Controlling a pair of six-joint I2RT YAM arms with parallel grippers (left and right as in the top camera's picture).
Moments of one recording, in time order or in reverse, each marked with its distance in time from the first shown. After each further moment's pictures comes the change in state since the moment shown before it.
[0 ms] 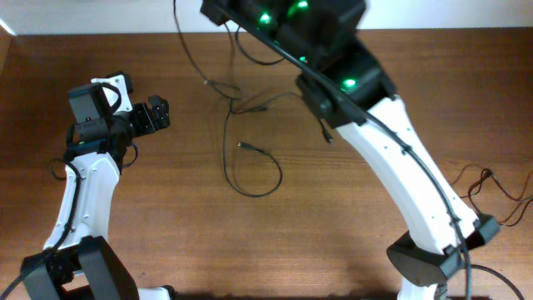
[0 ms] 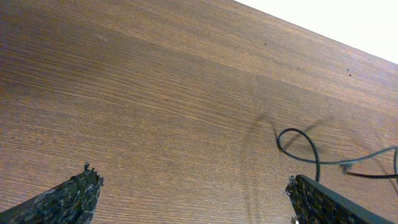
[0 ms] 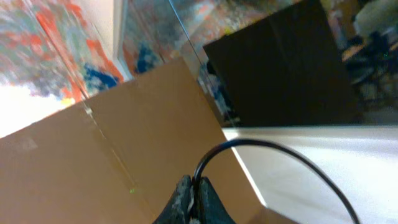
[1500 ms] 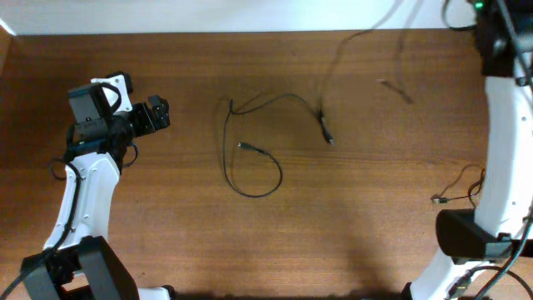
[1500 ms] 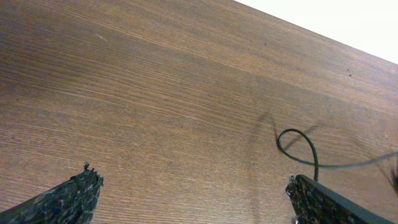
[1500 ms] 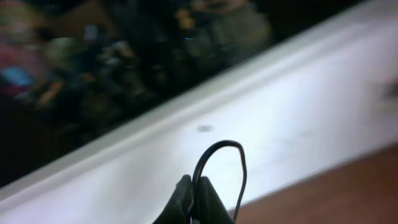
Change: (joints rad) left arm 0.000 0.000 0.000 0.000 0.000 0.000; right arm -0.650 -0.024 0.118 -0.662 0.443 -0.110
